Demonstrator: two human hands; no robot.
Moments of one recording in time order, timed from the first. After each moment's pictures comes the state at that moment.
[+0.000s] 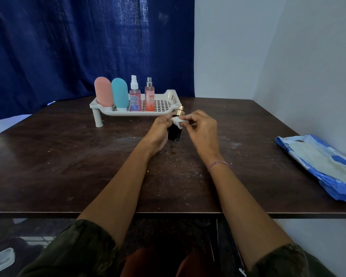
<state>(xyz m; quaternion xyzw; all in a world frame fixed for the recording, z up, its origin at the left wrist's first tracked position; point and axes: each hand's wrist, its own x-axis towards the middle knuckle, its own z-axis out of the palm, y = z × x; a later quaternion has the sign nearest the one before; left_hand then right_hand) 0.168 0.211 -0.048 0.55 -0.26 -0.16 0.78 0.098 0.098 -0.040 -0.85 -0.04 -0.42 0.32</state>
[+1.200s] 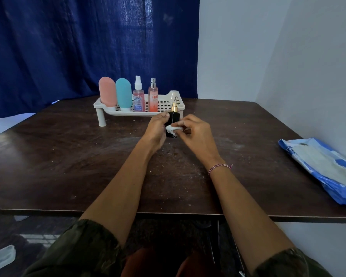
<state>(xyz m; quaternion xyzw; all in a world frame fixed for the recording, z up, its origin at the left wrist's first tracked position) 0.163 0.221 -0.038 0.50 -0.16 -0.15 0.84 0.094 0.107 -0.042 -0.88 -0.13 -0.36 0.28</state>
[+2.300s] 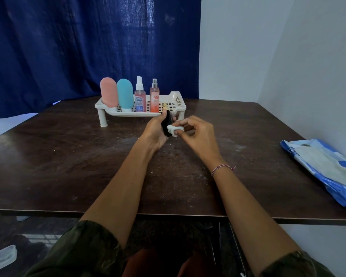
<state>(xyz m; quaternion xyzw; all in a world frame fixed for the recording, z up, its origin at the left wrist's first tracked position) 0.159 0.227 -0.030 0.42 -0.05 -0.20 0.88 0.096 0.107 -0.044 -0.85 -0.12 -0.36 0.36</state>
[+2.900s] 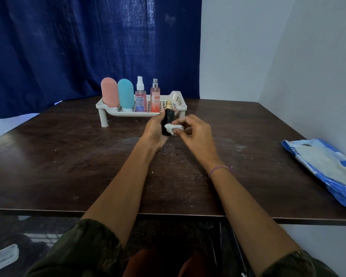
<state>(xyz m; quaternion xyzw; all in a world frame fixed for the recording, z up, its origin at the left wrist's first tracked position) 0.162 0.226 -0.033 0.40 -0.08 -0.18 0.89 0.097 0.114 -0.044 -0.85 -0.12 -0.37 0.35</state>
